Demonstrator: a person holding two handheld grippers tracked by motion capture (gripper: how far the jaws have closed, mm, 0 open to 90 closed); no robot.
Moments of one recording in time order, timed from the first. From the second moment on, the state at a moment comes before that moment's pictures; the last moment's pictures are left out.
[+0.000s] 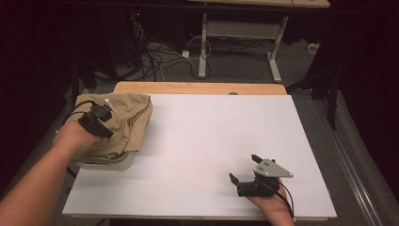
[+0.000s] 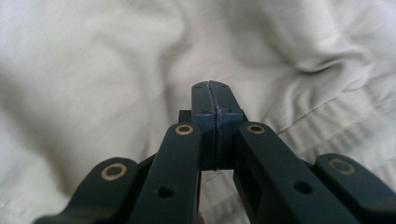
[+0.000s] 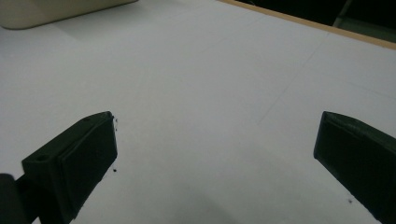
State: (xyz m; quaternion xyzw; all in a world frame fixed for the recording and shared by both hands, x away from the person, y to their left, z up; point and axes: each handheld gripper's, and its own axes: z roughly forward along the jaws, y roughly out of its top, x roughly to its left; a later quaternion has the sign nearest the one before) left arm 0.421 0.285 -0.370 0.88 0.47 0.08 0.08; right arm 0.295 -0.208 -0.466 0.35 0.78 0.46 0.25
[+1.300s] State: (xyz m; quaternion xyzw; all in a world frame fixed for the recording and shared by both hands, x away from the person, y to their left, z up) left arm 0.433 0.280 -0.400 0.89 0.46 0.06 0.06; right arm 0.293 -0.204 -0.478 0.35 0.78 0.45 0.24
